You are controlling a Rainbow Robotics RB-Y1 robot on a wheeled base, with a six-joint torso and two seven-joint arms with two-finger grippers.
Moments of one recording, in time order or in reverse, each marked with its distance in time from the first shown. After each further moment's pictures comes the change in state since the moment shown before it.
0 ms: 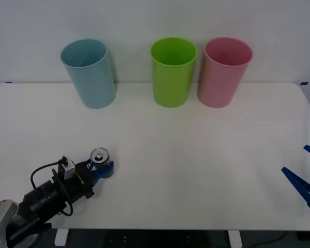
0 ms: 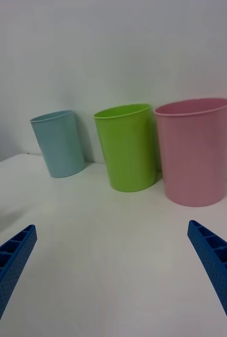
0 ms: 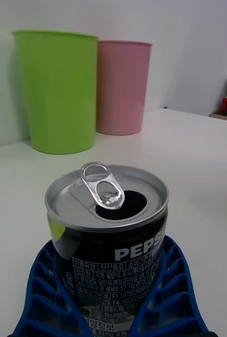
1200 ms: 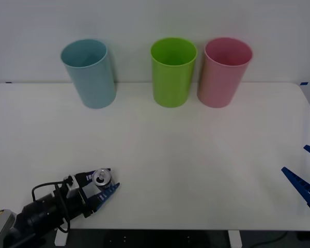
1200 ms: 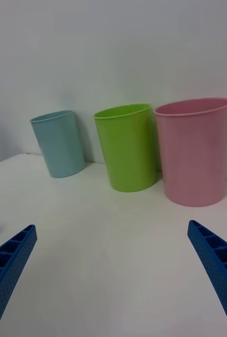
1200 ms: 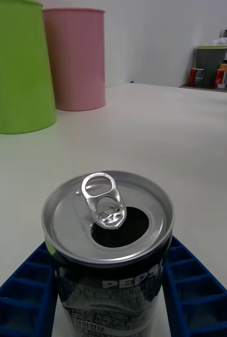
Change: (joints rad) right arm 0.000 0.000 0.000 0.000 0.000 0.000 0.000; left arm 0.052 0.002 0.005 0.001 -0.130 -0.096 -0.062
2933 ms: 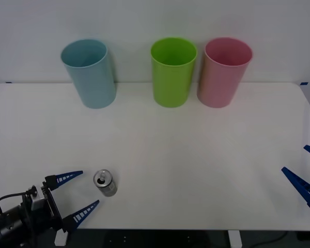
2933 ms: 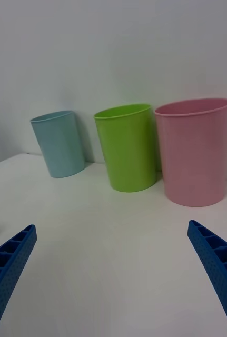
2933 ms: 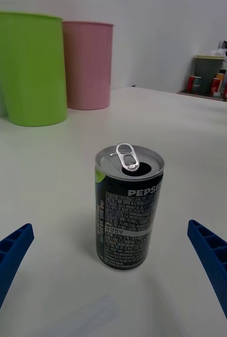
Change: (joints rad) right arm 0.000 0.000 0.000 0.000 0.000 0.000 0.000; left arm 0.095 0.166 -0.031 -0.019 0.185 -0.074 0.018
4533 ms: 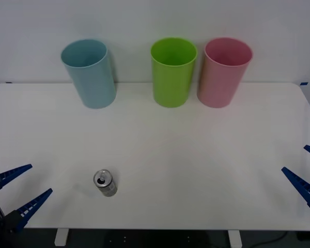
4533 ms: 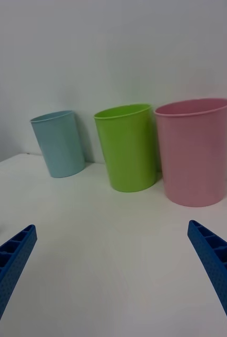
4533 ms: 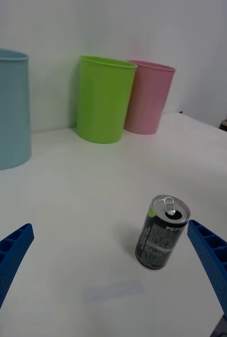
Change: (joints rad) right arm 0.000 0.000 0.000 0.000 0.000 0.000 0.000; left arm 0.297 0.031 0.309 -0.461 -0.007 0.047 0.466
